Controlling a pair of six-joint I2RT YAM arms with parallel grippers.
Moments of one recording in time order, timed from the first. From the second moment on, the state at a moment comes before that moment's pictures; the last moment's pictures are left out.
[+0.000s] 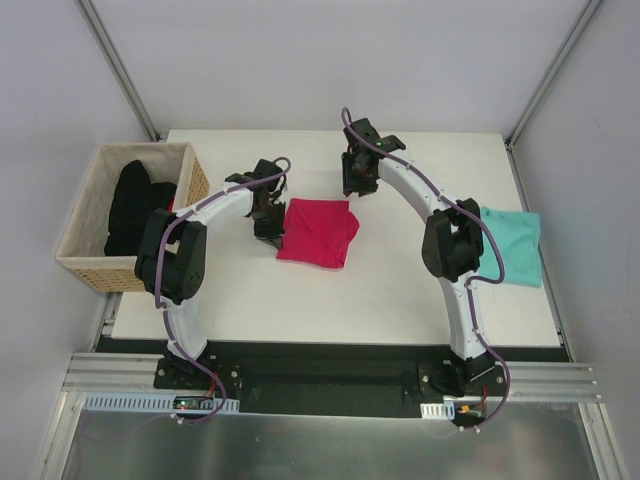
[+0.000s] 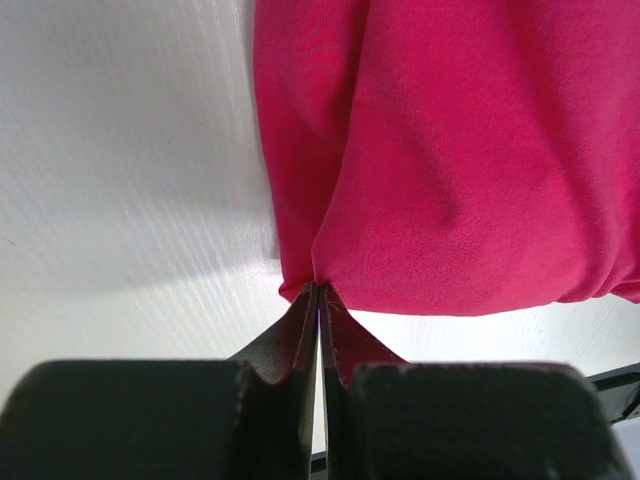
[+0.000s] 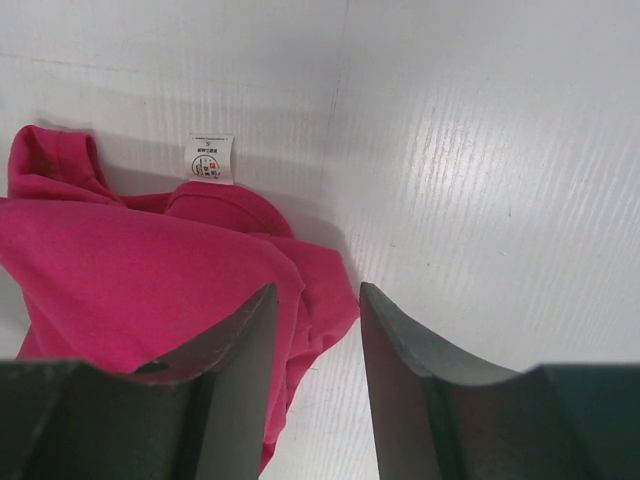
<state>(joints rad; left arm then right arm) -0.38 1.87 1.35 -0.78 0.20 -0.36 0.51 2.25 2.10 -0.91 0.09 0.37</state>
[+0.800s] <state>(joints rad) -0.38 1.87 1.35 -0.78 0.20 -0.36 0.52 2.25 2.03 -0.89 0.06 0.39</state>
